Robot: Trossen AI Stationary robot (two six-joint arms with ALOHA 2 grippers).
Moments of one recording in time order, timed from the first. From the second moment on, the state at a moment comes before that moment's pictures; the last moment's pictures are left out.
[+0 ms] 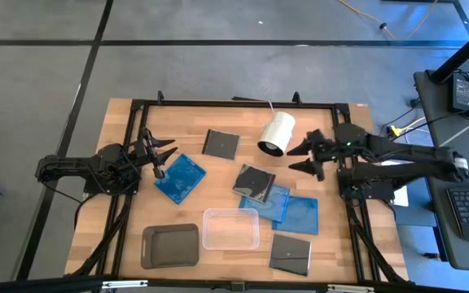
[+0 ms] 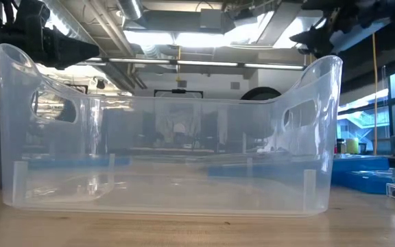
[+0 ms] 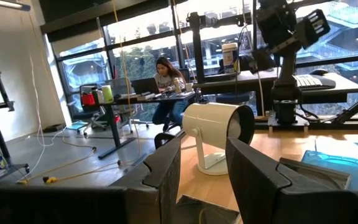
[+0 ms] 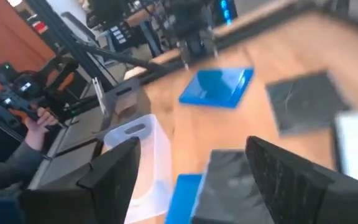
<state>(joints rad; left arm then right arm) 0.04 0.01 0.01 0.16 -0.37 0.17 -0.15 0.73 0.60 -0.18 -0.26 0.41</state>
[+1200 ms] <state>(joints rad) 0.04 0.01 0.01 0.16 -0.37 0.17 0.15 1.36 0.59 -0.21 0.29 1.19</state>
